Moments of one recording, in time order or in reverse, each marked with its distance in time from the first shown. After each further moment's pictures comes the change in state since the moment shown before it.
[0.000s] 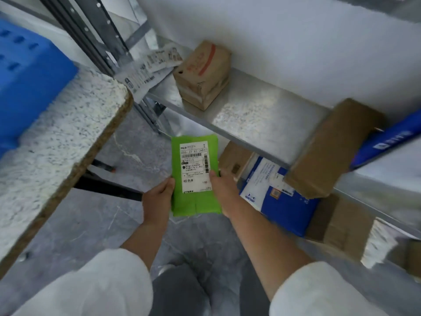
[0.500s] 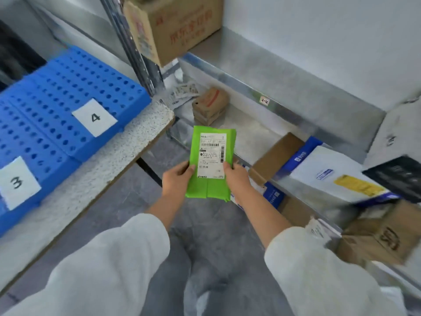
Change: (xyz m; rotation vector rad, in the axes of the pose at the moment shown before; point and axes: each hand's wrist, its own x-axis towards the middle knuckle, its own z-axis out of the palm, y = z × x) left_hand -0.227 0.139 -0.047 0.055 -0.025 0.131; right_hand -0.255 -0.085 -0.090 -0.170 0.040 -0.146
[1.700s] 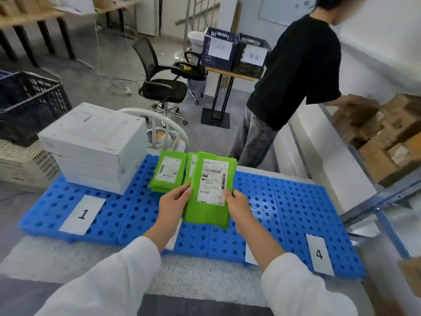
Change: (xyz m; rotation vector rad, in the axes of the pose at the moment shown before) left_hand -0.106 -0.048 -0.610 -0.791 0.789 -0.003; right_hand -0.297 -0.222 0.537 -0.513 -0.713 -0.469
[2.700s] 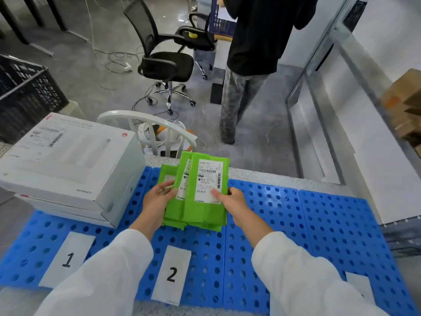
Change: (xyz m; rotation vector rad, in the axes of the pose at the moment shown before) left_hand 0.226 -0.009 -0.032 -0.054 0.082 -0.252; right_hand 0.208 -0.024 0.060 0.009 -0.106 0.197
